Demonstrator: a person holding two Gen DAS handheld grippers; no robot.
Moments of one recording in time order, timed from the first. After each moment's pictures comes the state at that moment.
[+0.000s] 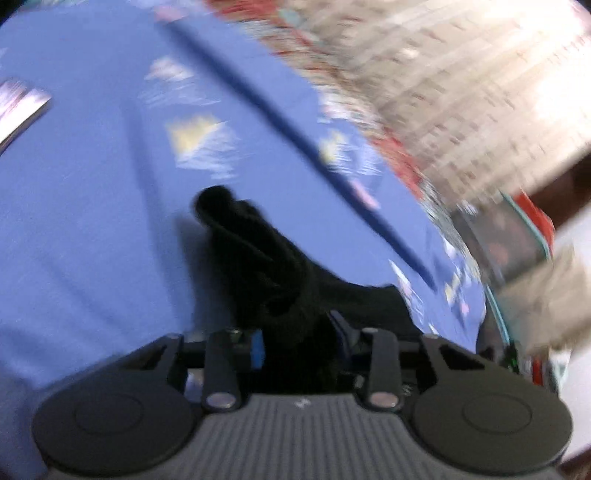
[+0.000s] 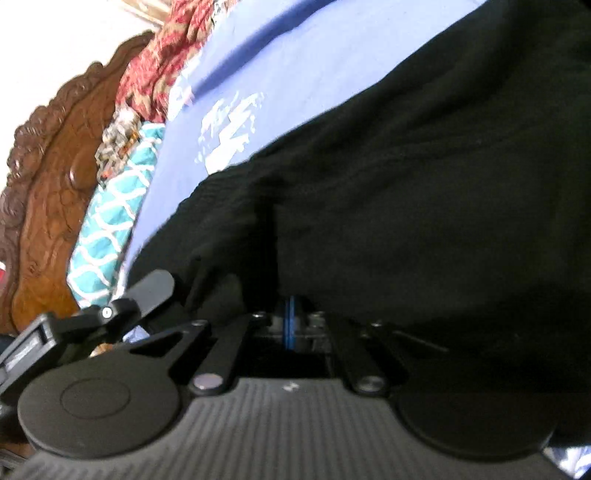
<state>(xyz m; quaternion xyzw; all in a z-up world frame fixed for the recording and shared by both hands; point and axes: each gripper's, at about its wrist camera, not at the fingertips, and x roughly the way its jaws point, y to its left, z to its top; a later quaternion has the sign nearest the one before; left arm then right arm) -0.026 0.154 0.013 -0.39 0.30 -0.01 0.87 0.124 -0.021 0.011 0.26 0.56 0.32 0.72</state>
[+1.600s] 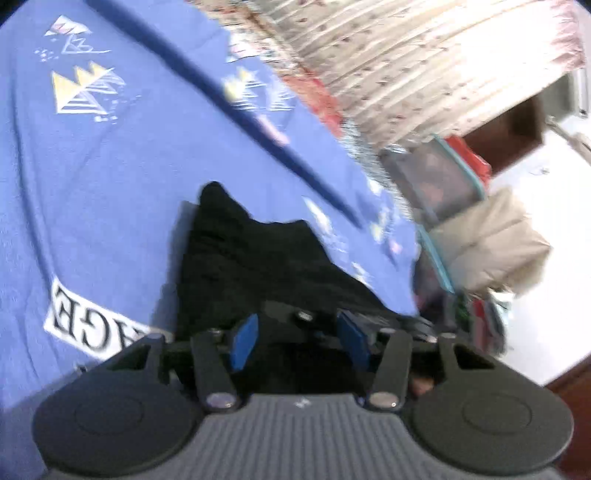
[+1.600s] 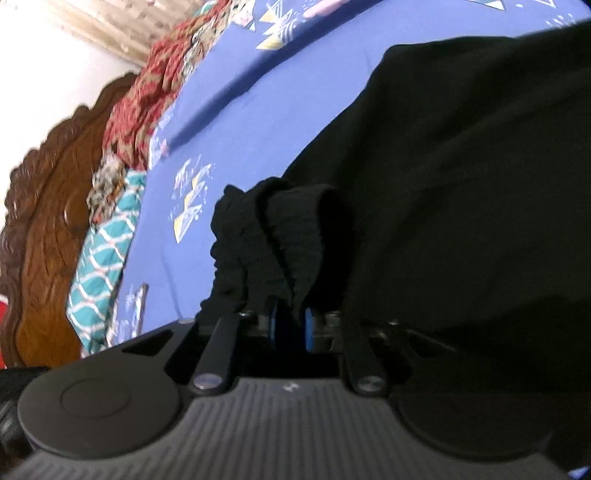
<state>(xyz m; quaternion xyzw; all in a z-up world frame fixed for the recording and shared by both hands) -0.002 0.106 0.010 -0.40 0.33 -0.14 0.84 0.137 -0.091 0.018 0.28 0.54 0.29 0.74</state>
